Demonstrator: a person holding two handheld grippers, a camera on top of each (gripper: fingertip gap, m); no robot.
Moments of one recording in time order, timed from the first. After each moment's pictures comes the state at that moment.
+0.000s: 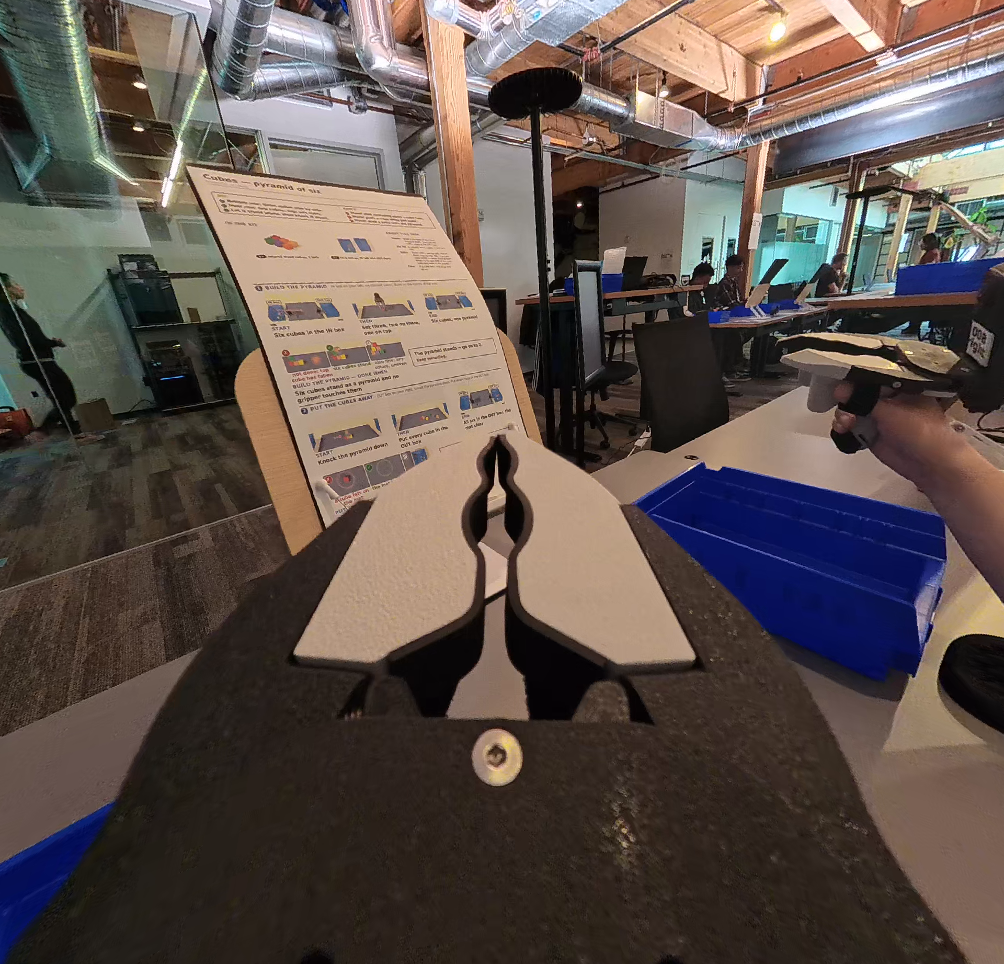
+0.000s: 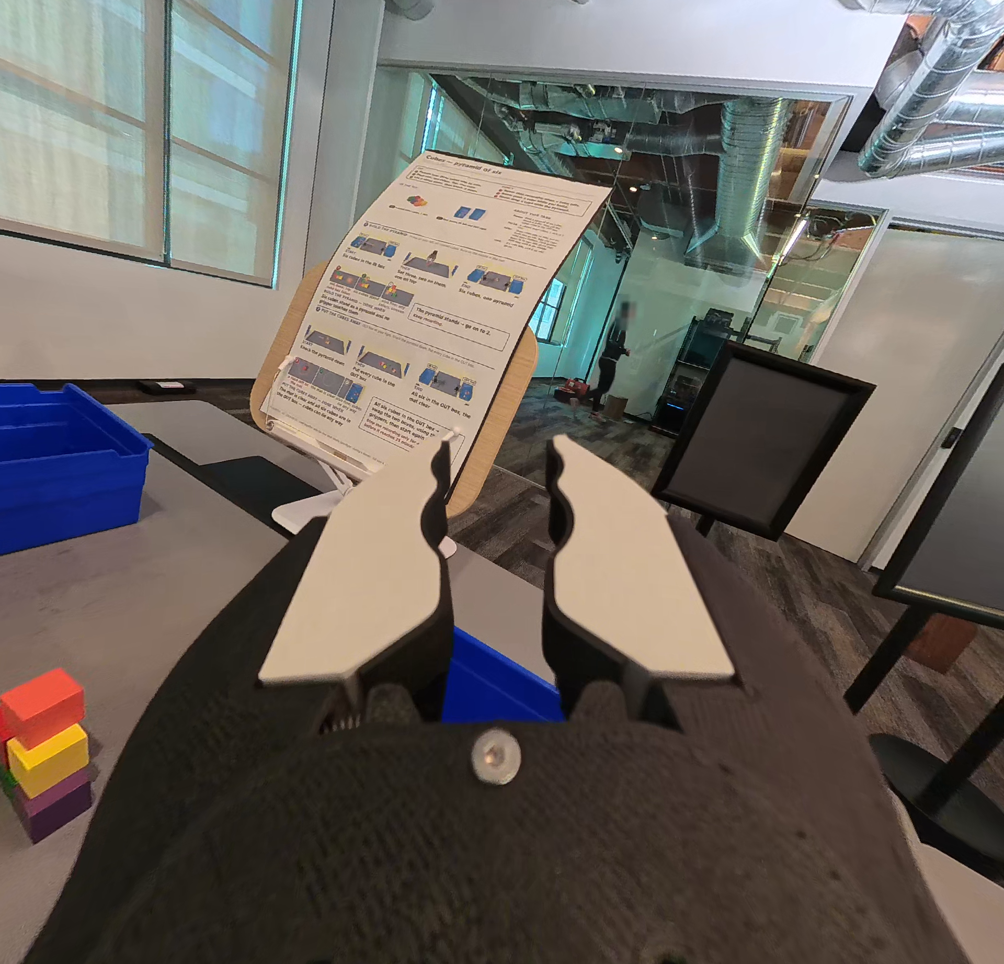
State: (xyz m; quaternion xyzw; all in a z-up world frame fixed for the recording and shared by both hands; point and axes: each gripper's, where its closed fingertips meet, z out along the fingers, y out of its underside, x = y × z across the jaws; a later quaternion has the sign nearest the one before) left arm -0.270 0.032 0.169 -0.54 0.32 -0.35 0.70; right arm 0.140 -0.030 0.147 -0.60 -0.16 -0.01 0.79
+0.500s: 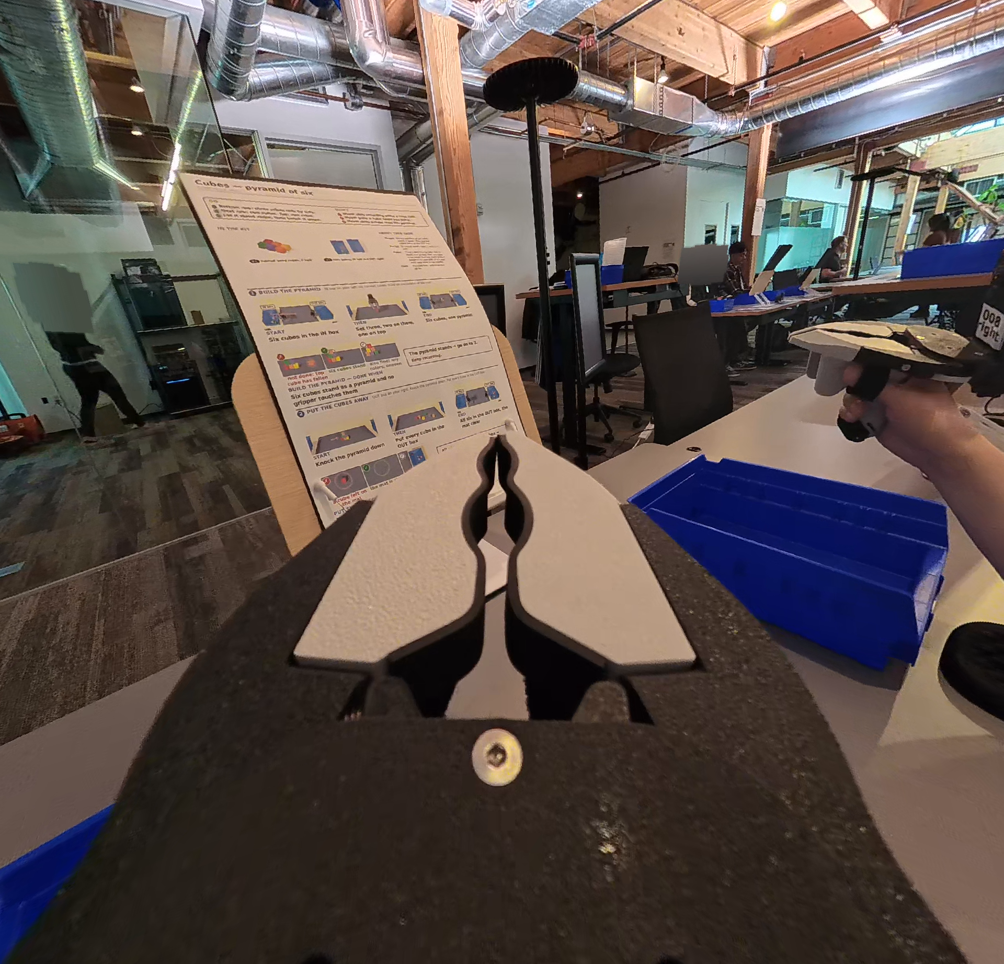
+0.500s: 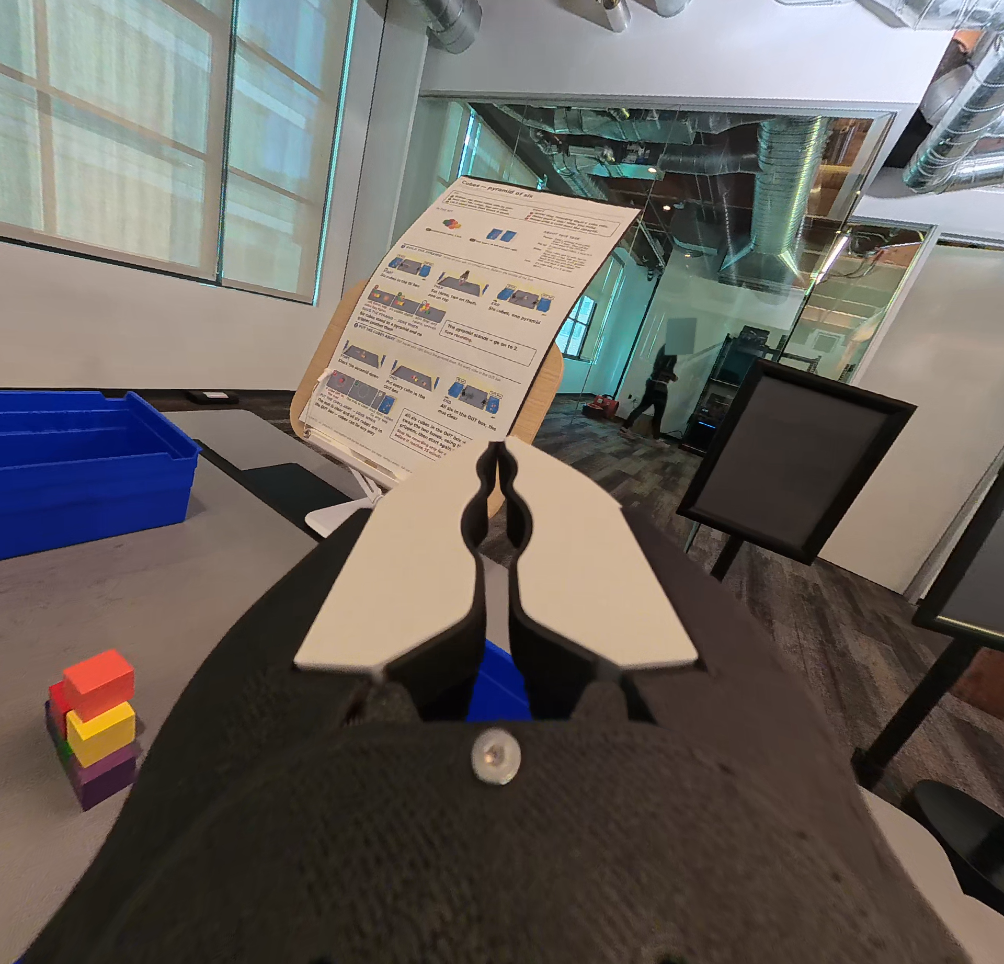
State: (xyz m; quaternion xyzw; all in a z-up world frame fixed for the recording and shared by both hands) left arm -0.268 0.023 0.170 -0.54 0.33 -0.33 0.70; right arm 0.134 -0.042 0.151 -0.58 -0.19 0.02 0.79
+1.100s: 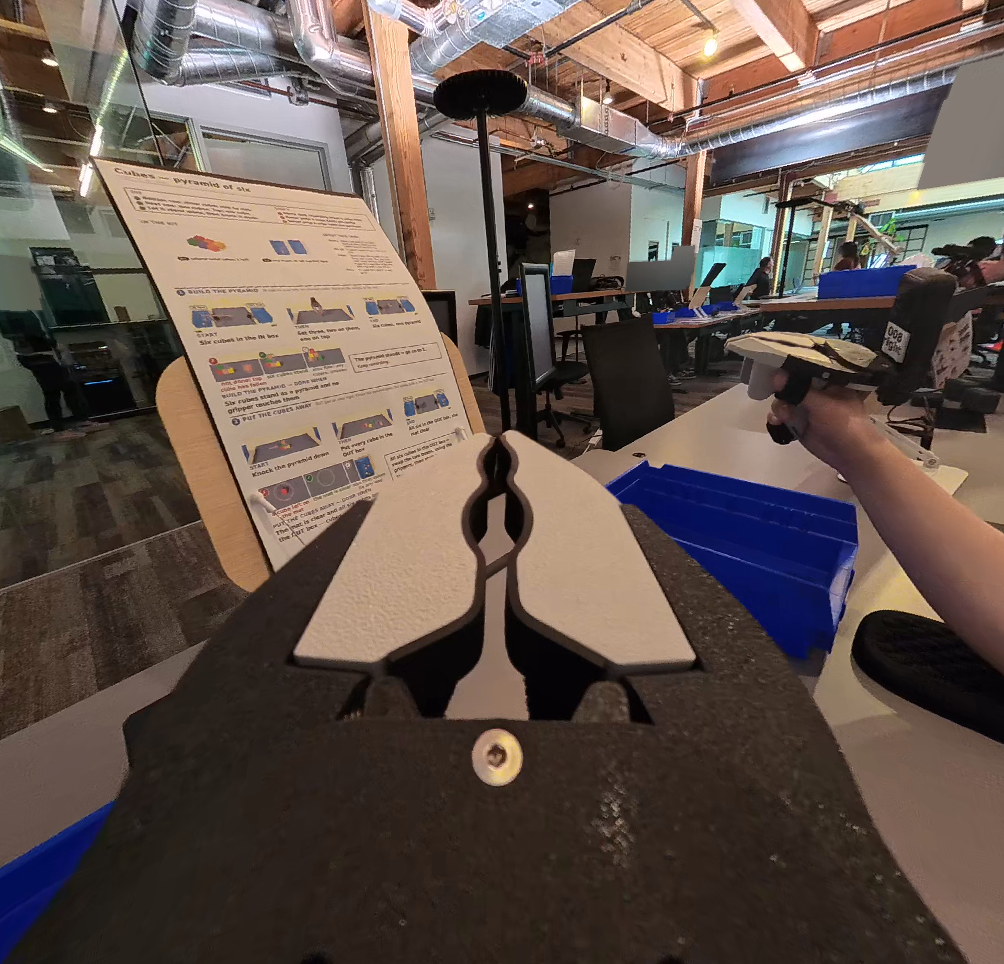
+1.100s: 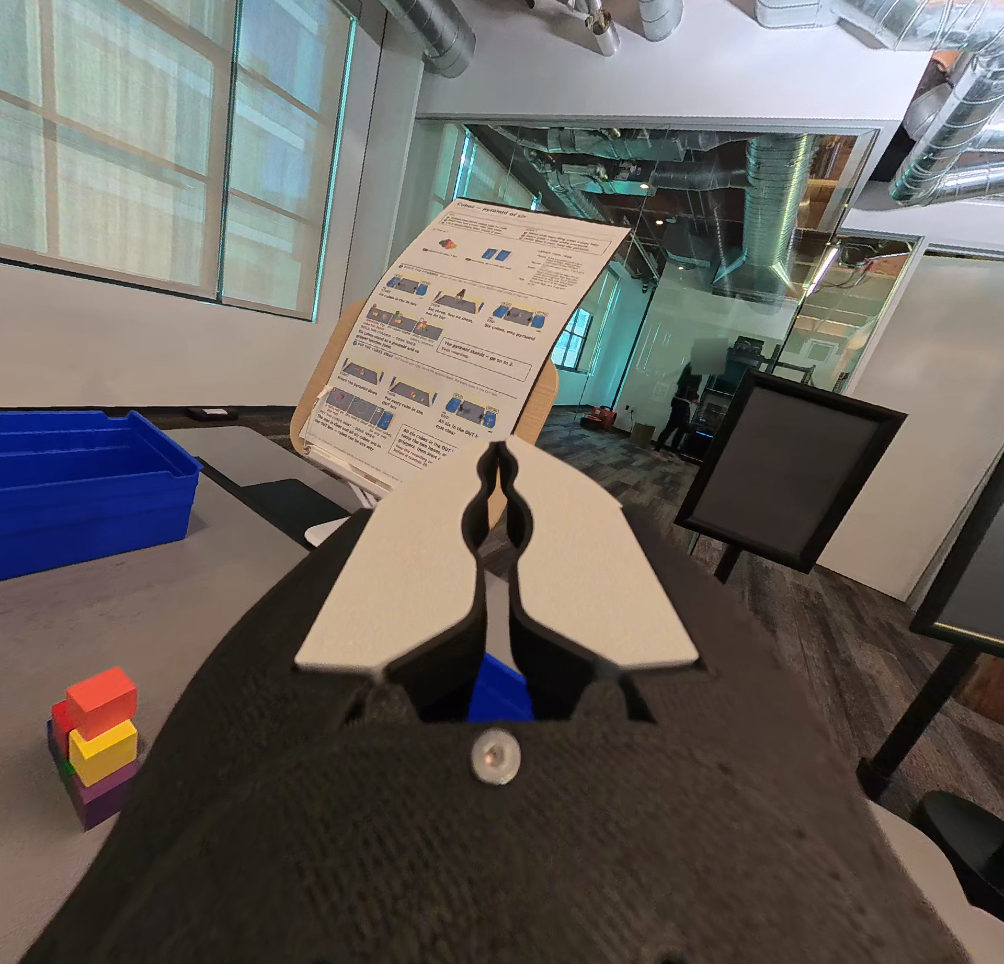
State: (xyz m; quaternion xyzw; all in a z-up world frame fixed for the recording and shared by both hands) left arm -0.255 0.005 0.173 -0.52 0.35 -0.38 0.68; right arm 0.135 -0.047 0.159 -0.57 -0.18 0.02 0.80
